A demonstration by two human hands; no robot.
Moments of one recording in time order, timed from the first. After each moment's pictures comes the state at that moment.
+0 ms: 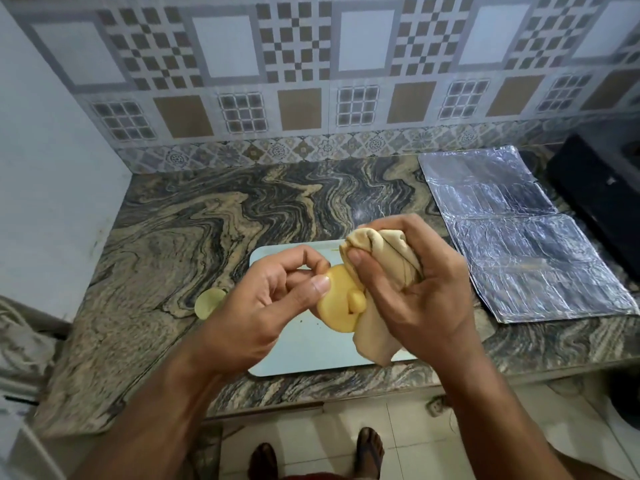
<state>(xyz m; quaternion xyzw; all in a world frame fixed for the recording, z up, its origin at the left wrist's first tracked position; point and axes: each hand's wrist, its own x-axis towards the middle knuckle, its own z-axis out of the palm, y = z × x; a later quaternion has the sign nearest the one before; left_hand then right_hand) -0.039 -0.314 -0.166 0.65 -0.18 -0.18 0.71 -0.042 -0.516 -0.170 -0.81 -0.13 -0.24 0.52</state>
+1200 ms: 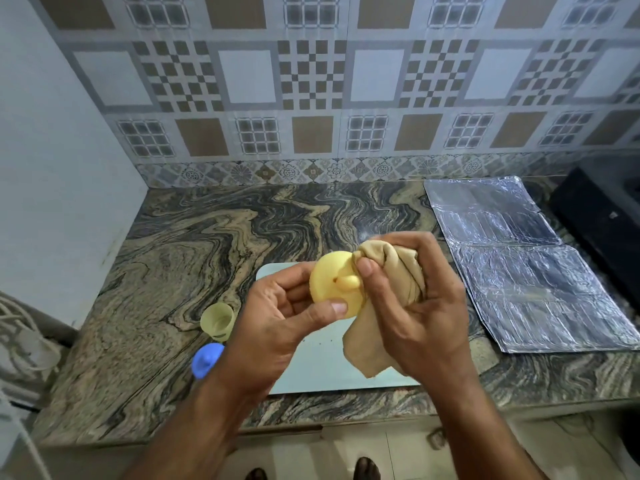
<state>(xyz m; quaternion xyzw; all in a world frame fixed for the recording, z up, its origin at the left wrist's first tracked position) -0.048 -0.330 -0.167 0.58 -0.07 -0.07 0.81 -0.044 -0.504 -0.161 -0.75 -0.12 -0.23 0.61</state>
